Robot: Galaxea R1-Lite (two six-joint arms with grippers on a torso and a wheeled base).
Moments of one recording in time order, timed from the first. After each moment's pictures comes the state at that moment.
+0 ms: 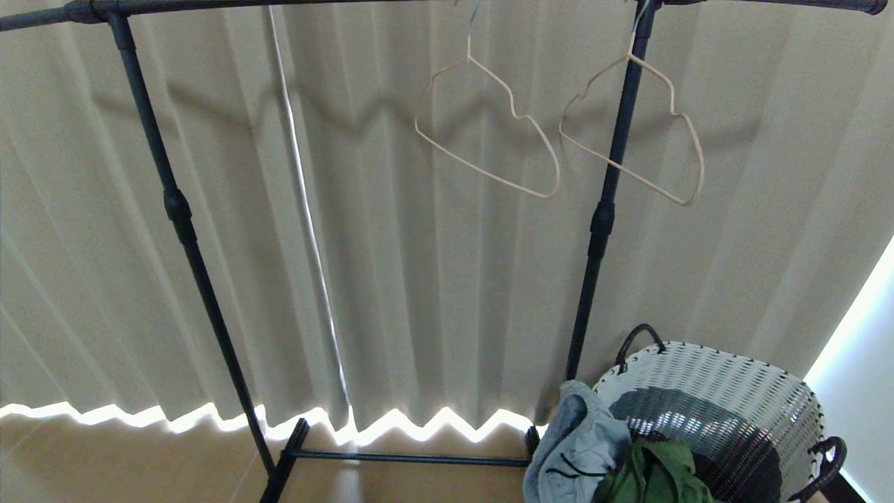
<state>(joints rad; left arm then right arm) 0.01 0.01 0.00 -0.06 0.09 -0.11 0.01 0.00 -0.03 0.08 0.00 0.00</state>
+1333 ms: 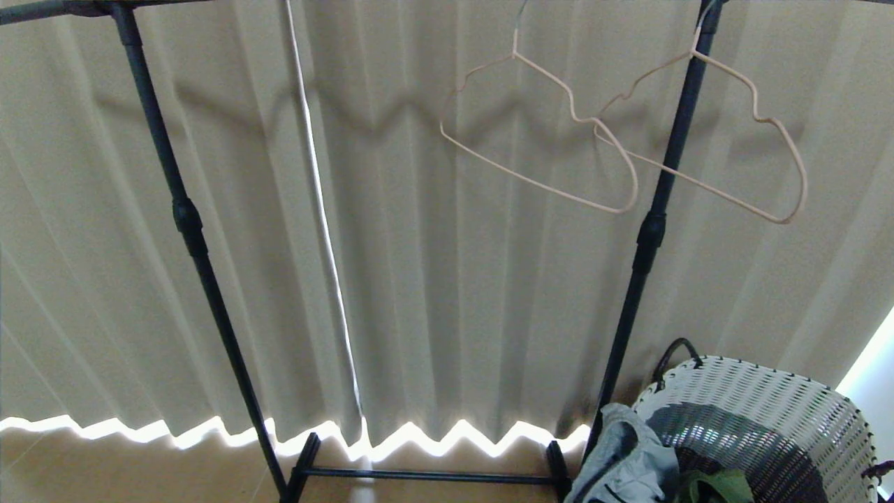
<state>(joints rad) 0.01 0.01 0.00 -0.06 0.09 -0.11 0.01 0.00 -0.03 0.08 0.00 -0.01</state>
